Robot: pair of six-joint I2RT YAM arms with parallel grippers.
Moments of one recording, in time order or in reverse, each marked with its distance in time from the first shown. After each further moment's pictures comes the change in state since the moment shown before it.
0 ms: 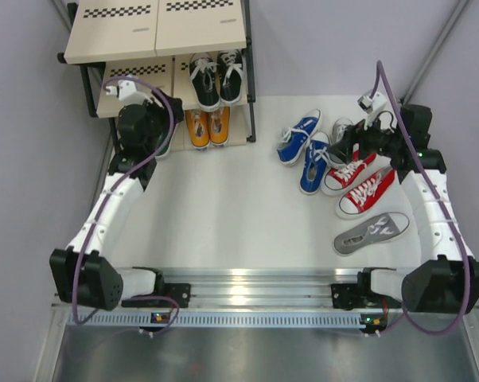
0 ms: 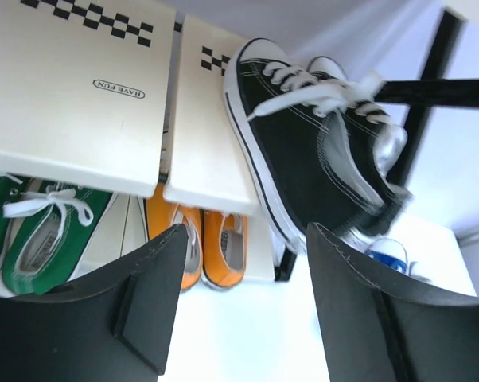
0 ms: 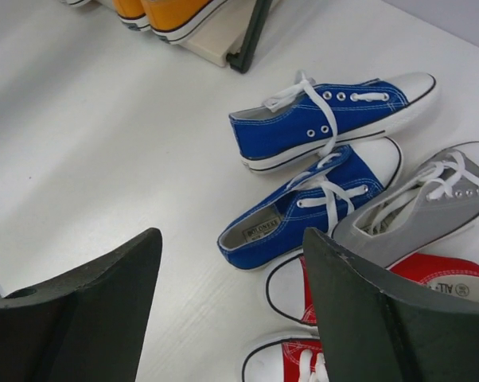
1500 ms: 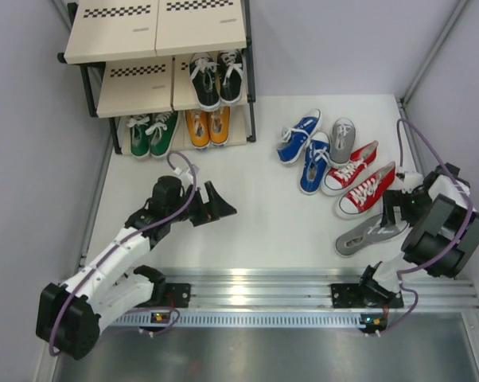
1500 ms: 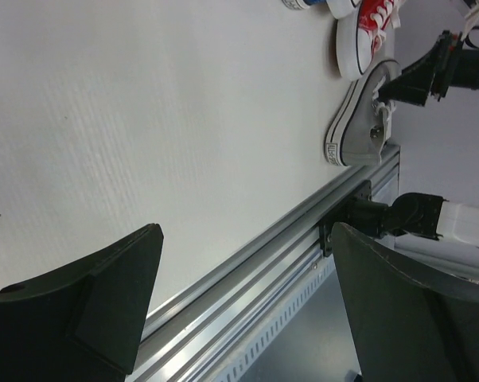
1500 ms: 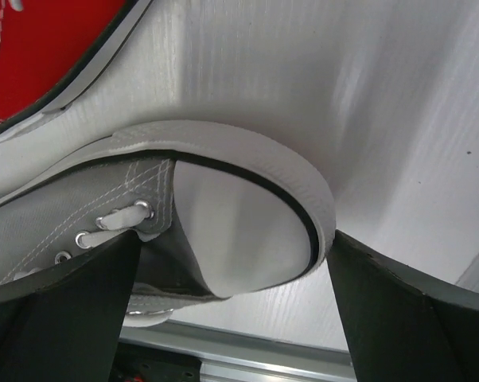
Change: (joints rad) left arm -0.236 -0.442 -0.640 -0.319 0.612 -0.287; right arm -0.584 0.288 -0.274 -0.359 0.504 -0.403
